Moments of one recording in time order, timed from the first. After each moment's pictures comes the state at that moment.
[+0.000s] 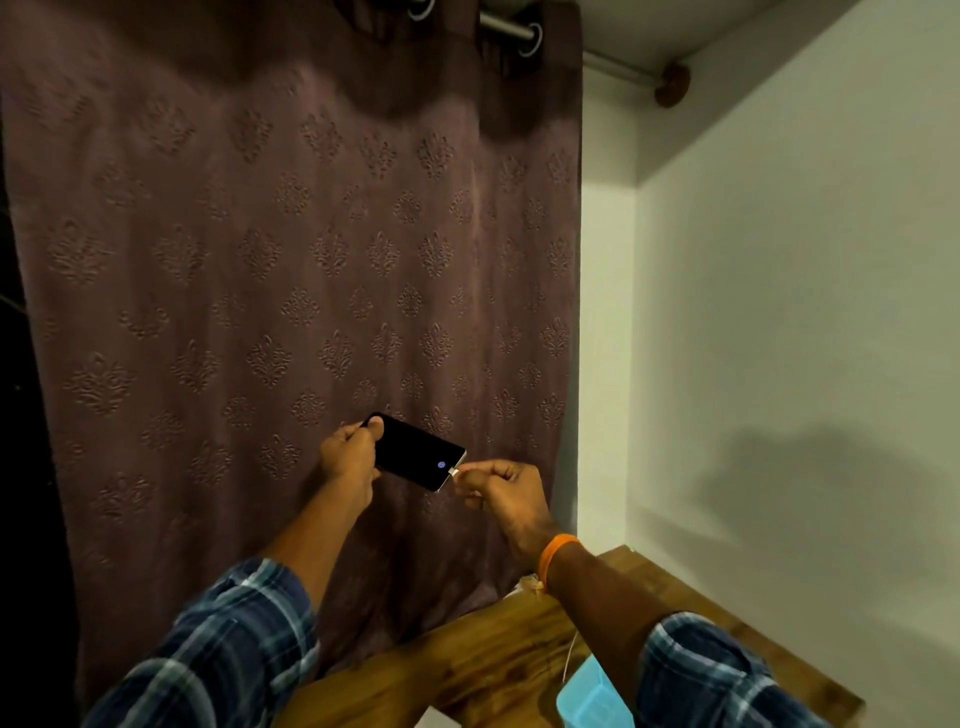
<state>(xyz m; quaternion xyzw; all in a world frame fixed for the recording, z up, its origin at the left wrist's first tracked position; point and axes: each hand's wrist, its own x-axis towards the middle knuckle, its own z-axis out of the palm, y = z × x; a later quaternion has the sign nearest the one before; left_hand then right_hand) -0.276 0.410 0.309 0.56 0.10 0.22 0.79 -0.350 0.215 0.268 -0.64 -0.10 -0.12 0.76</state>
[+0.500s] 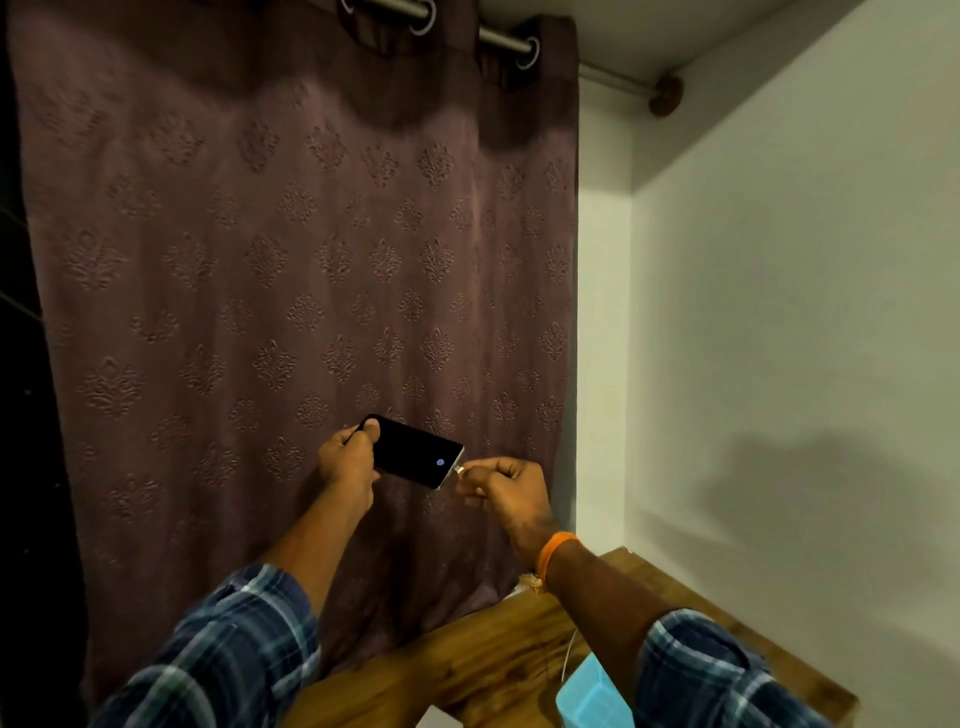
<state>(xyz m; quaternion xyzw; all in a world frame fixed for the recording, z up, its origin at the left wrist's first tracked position) -0.286 0.414 0.308 0.55 0.10 0.24 0.79 -0.359 0.215 0.271 -0.63 -0.10 -0.14 0.76</state>
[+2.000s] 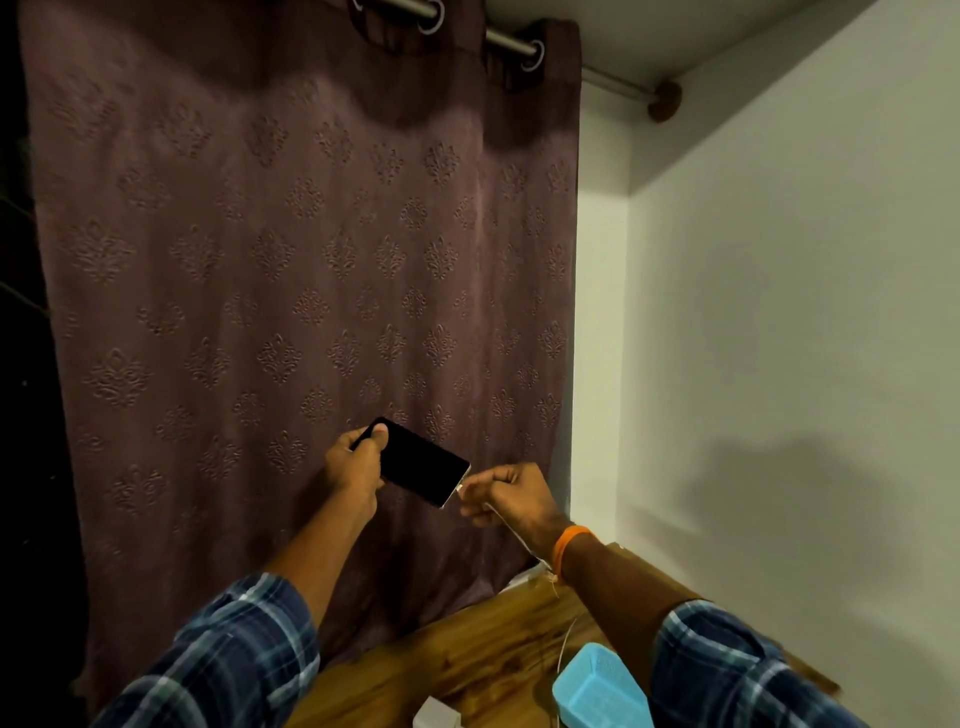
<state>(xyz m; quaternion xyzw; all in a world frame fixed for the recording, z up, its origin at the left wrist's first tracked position) -0.293 0.418 0.290 0.58 0.08 0.24 0.77 -0.371 0.210 0.271 -0.71 -0.09 -0.07 0.70</state>
